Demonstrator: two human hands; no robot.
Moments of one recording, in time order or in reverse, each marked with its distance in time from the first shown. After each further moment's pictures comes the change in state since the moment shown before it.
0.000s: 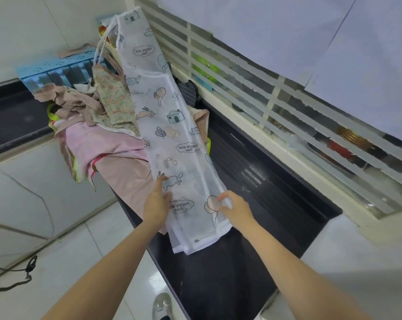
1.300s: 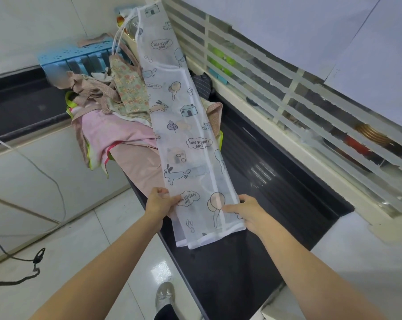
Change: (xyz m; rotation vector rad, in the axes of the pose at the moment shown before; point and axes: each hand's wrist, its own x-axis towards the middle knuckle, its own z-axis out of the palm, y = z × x) left_hand -0.018 -0.029 -0.014 -0.594 -0.039 -0.464; right_hand -0.008 -0.001 0.008 0.363 -0.063 0.385
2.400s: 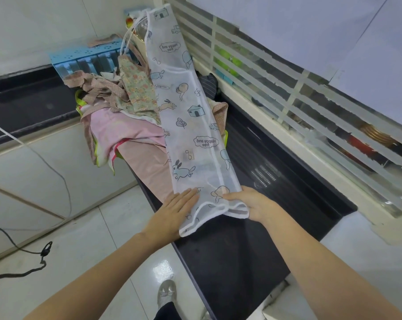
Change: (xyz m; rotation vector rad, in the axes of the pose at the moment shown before) left_hand -0.027 -0.031 -0.029 1.338 -0.284 1.294; right_hand -0.005 -0.021 0.000 0.186 -0.246 0.074
